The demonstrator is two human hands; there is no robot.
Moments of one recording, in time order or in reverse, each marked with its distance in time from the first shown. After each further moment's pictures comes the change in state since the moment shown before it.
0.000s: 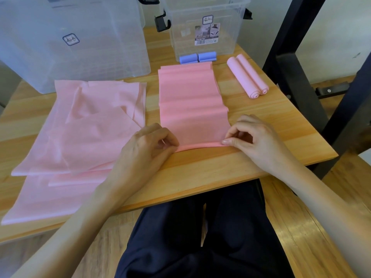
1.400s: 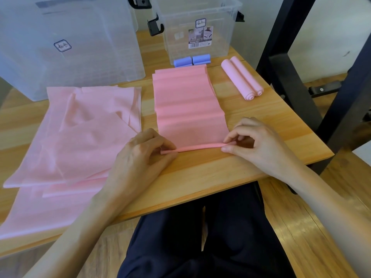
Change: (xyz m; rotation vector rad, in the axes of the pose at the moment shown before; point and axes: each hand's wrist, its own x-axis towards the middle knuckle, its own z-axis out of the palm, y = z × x) left_hand -0.002 -0.005 0.001 0.031 0.024 0.025; right_hand -0.005 -0.001 -0.007 0.001 -0.032 0.053
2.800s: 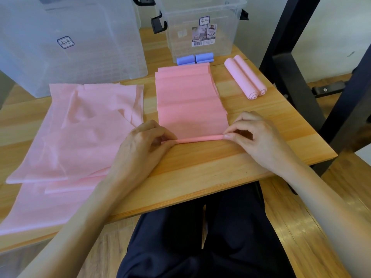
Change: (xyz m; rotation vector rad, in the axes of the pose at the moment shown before) left_hand 0.016 -0.007 0.001 -0.028 -0.002 -0.033; right_hand 0.012 0.005 0.004 -0.059 0.047 -0.035
